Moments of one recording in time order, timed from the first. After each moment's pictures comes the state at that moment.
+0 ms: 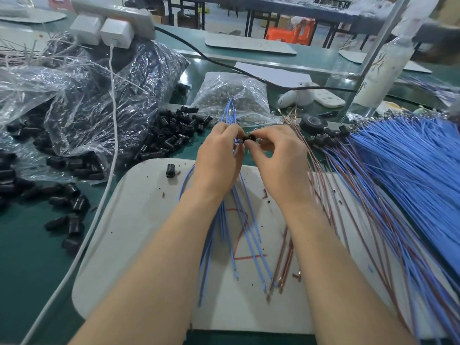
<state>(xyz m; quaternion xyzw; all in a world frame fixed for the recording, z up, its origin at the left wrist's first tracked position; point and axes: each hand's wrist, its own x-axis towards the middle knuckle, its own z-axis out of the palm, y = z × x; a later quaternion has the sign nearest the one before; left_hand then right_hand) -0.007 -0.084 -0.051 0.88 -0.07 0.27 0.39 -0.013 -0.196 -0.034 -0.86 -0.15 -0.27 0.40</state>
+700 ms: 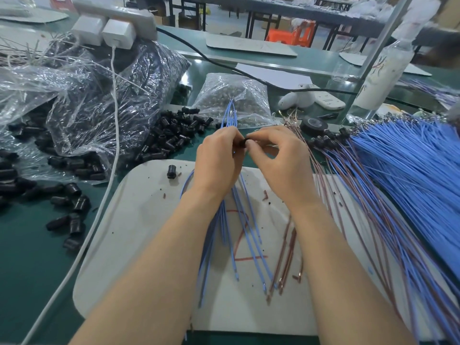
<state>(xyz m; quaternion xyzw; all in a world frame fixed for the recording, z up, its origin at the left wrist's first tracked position) -0.009 -0.083 -0.048 0.87 -0.04 0.27 0.41 -0.014 -0.201 -0.028 -0.85 -0.17 -0.23 0.44</state>
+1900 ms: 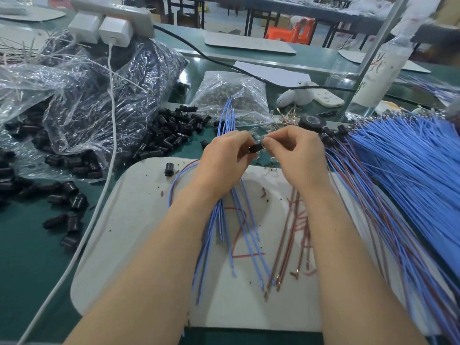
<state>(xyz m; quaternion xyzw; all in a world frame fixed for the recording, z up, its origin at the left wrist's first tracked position) -0.010 -0.086 -0.047 0.89 -0.14 0.20 0.39 -0.003 -0.228 -0.026 -0.86 -0.08 -0.18 0.47</state>
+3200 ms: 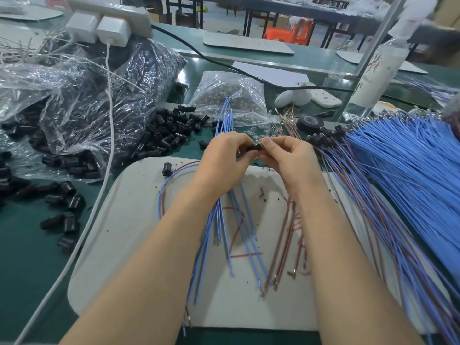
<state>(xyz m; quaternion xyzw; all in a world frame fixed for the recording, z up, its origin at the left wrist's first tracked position) -0.008 -0.087 -0.047 0.89 -0.13 0.19 0.40 0.004 -0.222 -0.042 -0.68 0.00 -0.04 0.73</state>
